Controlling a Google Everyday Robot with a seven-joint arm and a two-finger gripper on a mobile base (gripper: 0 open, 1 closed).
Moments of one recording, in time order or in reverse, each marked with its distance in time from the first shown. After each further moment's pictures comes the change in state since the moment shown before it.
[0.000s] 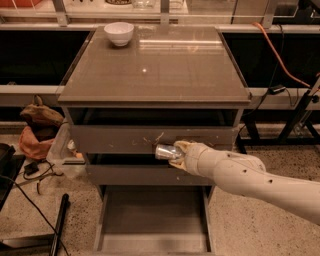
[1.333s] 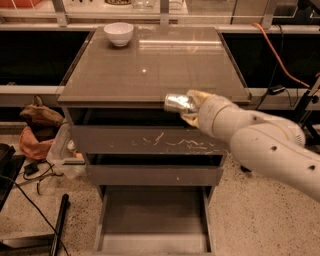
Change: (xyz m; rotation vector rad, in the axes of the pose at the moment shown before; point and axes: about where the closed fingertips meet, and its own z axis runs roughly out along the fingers) arm -0.085 -0.144 -0.105 0.295 0.015 -0.203
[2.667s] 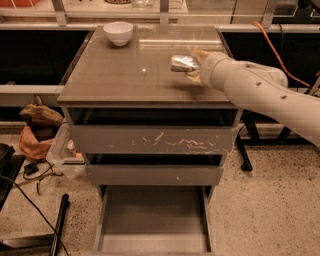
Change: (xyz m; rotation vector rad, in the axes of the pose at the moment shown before) arm 0.033 -0.113 0.091 0.084 0.029 -0.060
